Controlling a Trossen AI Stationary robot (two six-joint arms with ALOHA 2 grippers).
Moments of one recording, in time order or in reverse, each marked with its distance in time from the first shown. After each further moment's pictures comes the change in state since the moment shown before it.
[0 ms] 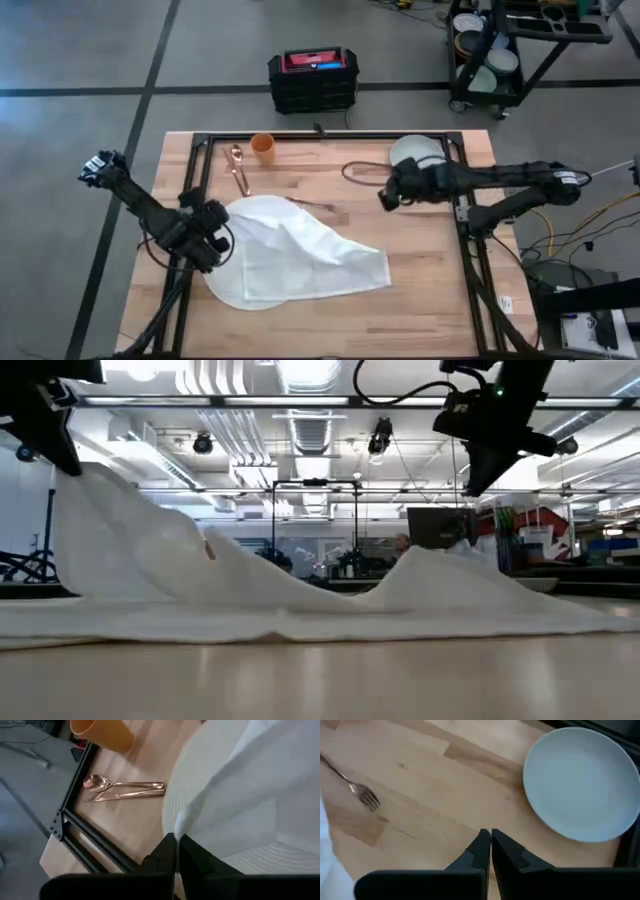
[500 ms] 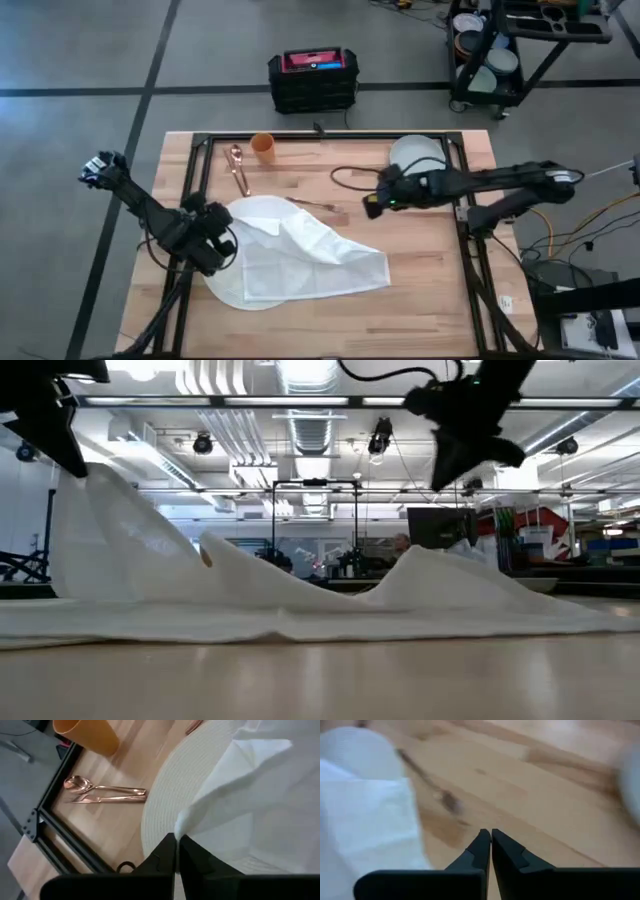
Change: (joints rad) left arm 0.000 0.032 0.000 0.108 -0.009 -0.029; right arm 0.058 0.155 -0.003 0.405 -0.105 0.009
